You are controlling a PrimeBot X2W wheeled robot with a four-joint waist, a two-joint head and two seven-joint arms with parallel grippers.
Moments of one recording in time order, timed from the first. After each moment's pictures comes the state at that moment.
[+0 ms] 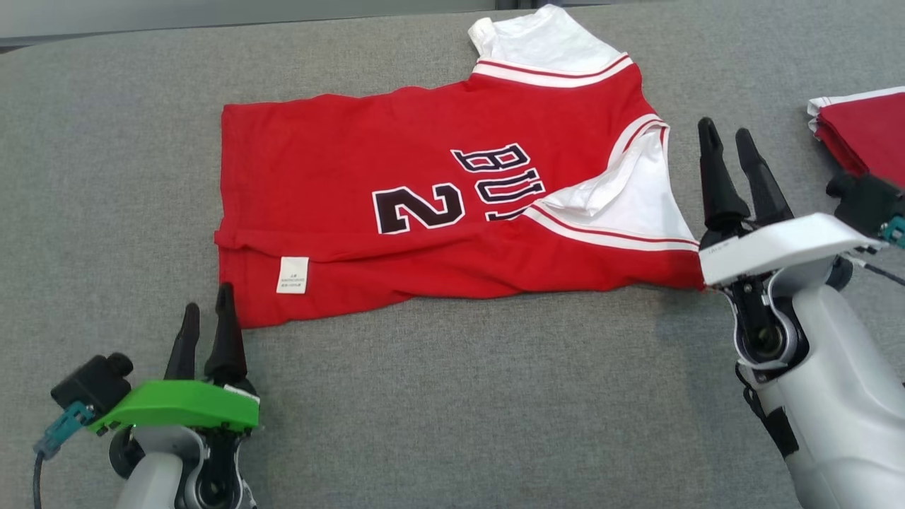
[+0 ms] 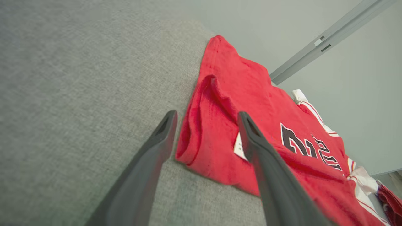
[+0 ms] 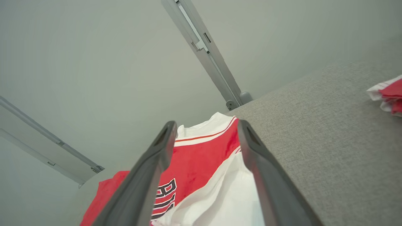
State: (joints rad) left arm -0.24 0.18 -0.18 0.40 -0.94 -0.07 -0.25; right arm -0.51 -0.20 0.17 0.37 0.82 0.13 -0.22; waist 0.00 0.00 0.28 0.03
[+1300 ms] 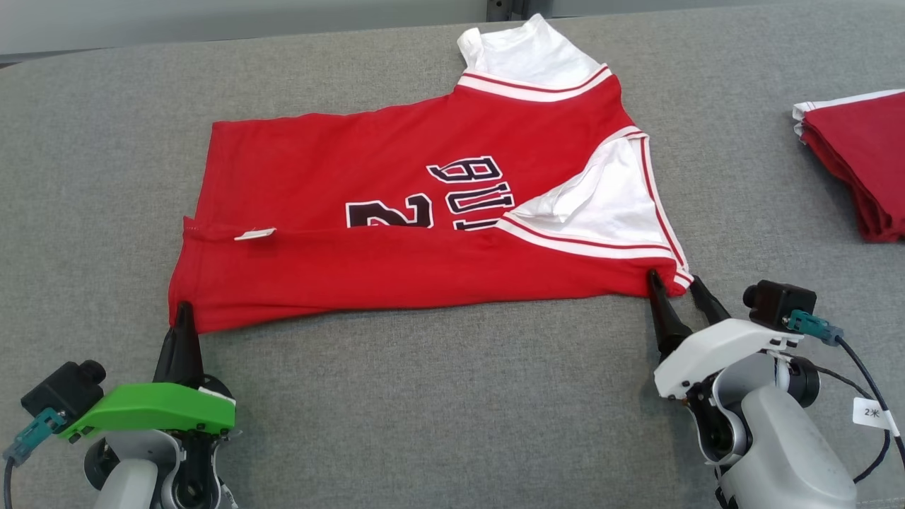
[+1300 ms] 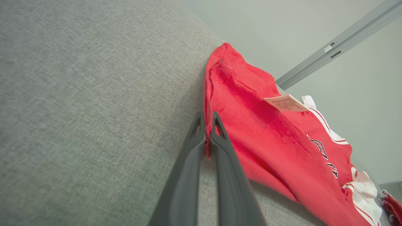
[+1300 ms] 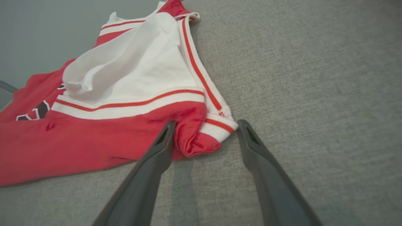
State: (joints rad) left arm -0.19 0.22 -0.15 0.34 -0.98 0.01 -0.20; right arm -0.32 -0.05 0.04 0.53 0.44 0.13 -0.08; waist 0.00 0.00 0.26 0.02
